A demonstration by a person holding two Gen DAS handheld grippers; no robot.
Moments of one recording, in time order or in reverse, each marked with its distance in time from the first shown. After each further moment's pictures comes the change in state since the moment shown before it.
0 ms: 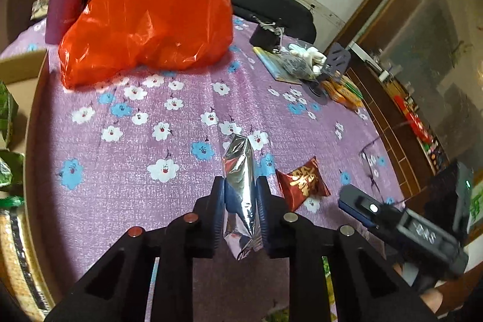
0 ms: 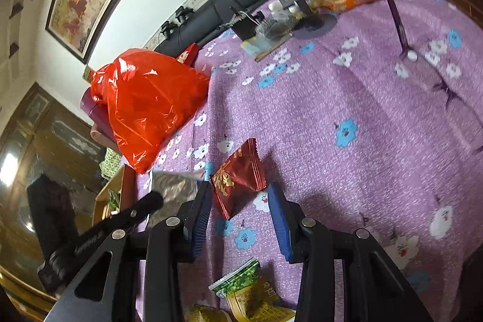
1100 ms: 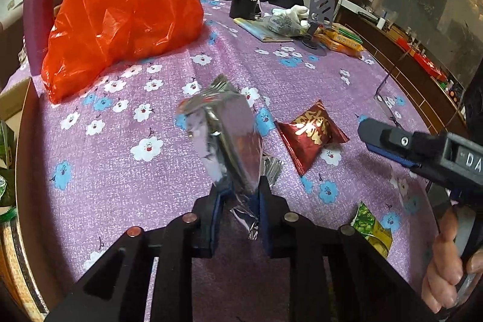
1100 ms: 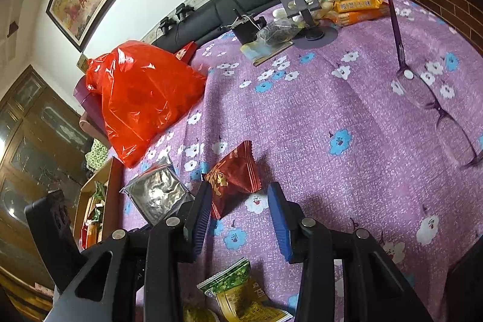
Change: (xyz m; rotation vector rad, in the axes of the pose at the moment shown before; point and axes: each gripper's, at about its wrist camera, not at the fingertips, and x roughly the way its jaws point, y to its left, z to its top) left arm 0.025 -0.023 -0.033 0.220 0.067 0.107; right arm -0.006 0.011 -0.004 -0.109 -0.030 -0.071
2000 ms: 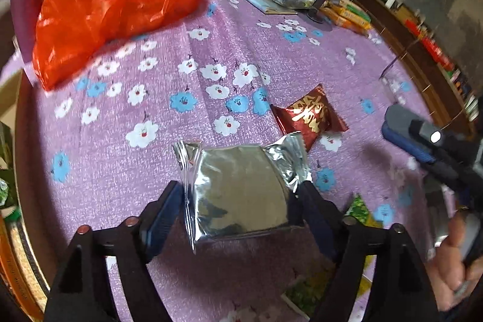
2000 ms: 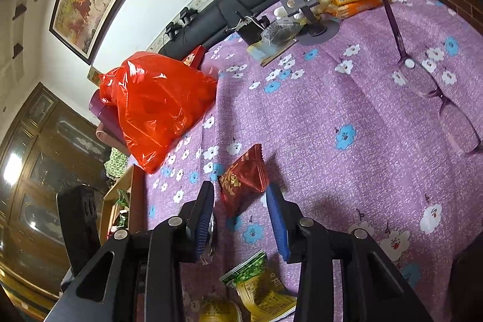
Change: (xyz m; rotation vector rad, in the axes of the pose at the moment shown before) left arm 0.015 -0.012 0.013 0.007 0.170 0.033; right arm -0.015 -0.002 0.005 0.060 0.004 0.082
